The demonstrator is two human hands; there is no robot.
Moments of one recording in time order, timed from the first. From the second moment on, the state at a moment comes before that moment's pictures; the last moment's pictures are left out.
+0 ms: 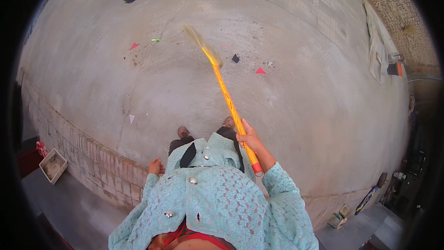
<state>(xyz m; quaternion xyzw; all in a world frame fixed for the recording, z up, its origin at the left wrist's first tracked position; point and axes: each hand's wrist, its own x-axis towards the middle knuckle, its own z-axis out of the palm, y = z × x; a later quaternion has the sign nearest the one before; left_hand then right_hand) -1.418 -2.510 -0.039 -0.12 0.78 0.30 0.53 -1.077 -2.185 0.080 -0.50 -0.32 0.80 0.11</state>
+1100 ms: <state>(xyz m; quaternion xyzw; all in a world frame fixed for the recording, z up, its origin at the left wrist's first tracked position) -1.399 -2.492 -0.016 -0.10 0.79 0.30 0.52 -1.214 -2.106 0.035 -0.43 -0.35 0.83 0.10</state>
